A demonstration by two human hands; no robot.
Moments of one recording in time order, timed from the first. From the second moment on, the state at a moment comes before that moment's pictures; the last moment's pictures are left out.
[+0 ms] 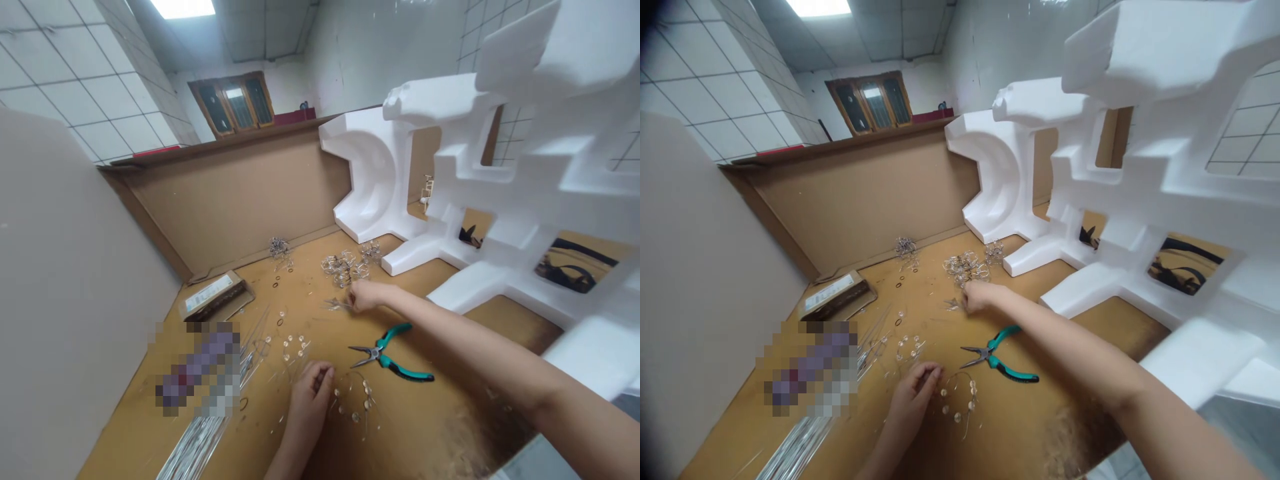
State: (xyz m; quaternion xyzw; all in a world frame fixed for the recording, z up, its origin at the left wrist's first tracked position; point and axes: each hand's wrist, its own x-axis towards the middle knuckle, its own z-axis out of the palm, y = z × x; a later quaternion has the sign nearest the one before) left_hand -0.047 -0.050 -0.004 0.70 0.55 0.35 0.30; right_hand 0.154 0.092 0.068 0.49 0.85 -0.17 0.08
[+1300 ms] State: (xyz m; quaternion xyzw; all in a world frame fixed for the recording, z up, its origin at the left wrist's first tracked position) left_hand -0.034 0.023 0.083 0.66 0.41 0.33 0.54; right_hand 0.165 0.030 0.088 0.36 0.68 -0.57 -0.29
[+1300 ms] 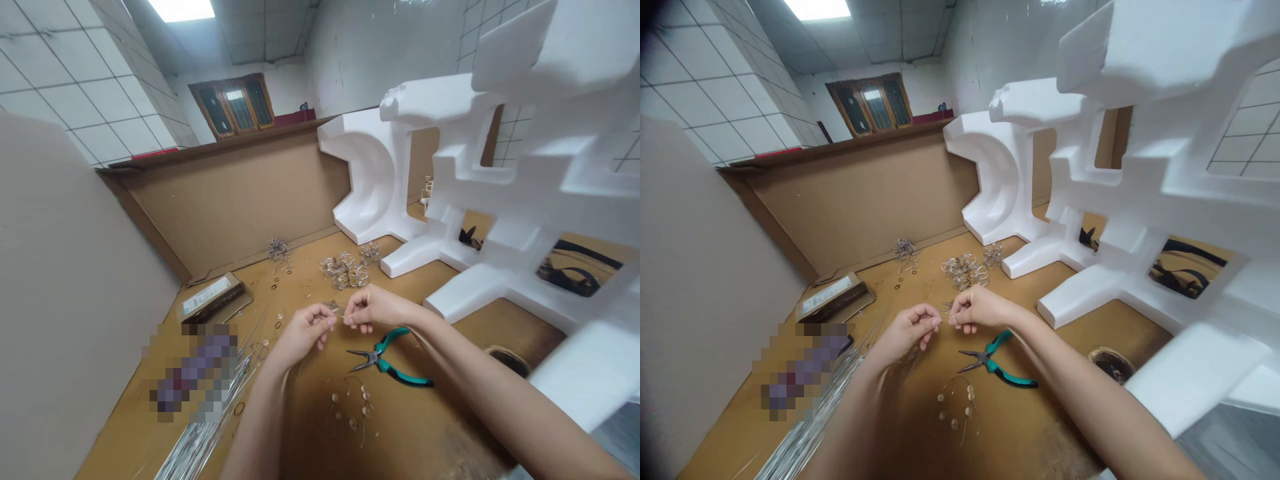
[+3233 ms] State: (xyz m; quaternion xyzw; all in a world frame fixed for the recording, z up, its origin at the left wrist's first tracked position) left_hand -0.019 0.011 0.089 0.58 0.35 0.43 0.59; right_hand 0.207 -0.037 0.034 0.44 0.90 -0.04 0.07
